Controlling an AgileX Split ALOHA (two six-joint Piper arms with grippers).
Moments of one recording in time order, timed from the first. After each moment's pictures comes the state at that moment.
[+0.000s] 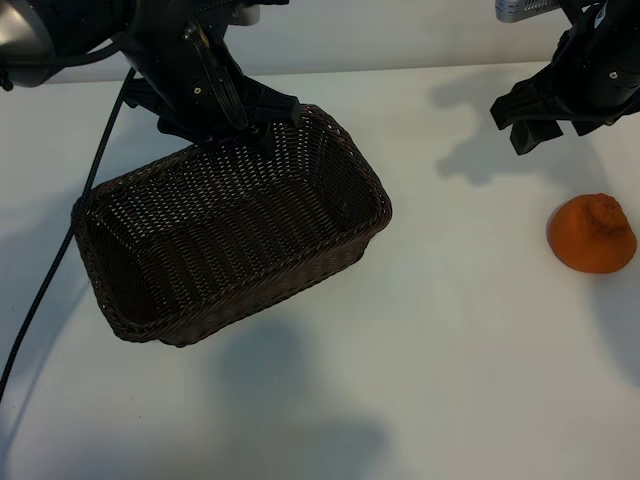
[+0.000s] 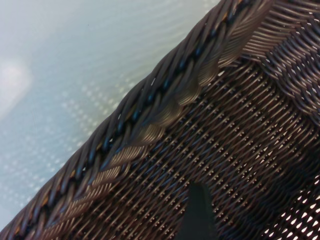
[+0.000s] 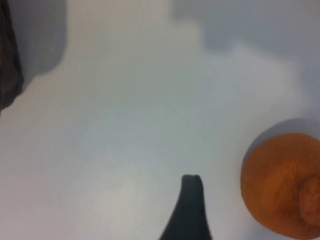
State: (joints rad) left arm -0.43 1.92 -1.58 -0.08 0.92 -0.14; right arm 0.14 1.73 -1.42 0.05 1.02 -0.07
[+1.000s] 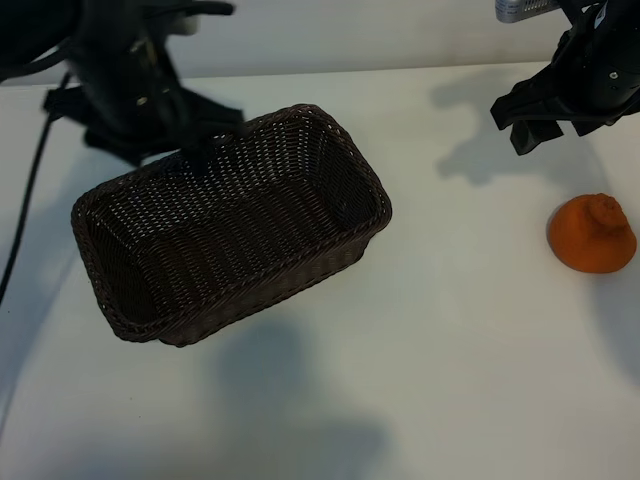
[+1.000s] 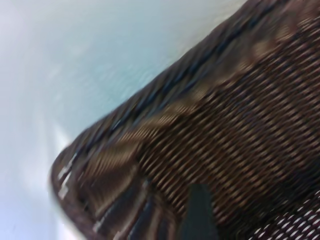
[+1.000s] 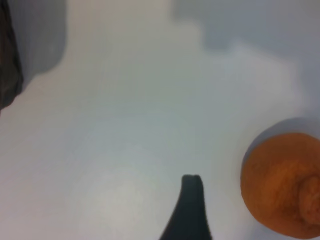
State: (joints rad) left arm -0.41 1.76 -1.44 0.11 1.04 -0.33; right arm 0.14 1.73 -1.42 0.05 1.02 -0.07
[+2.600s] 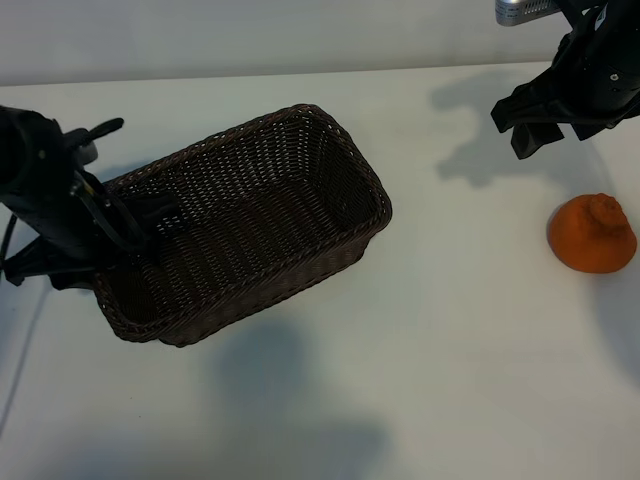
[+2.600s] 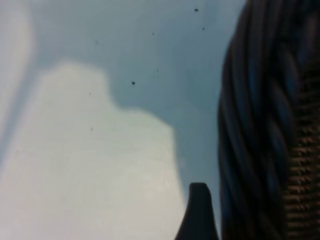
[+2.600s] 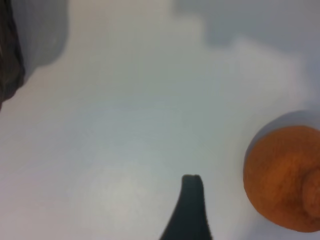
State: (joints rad) left arm -0.22 1.71 -0.92 0.00 0.61 -0.65; right arm 0.14 1.73 -1.42 0.05 1.04 -0.07
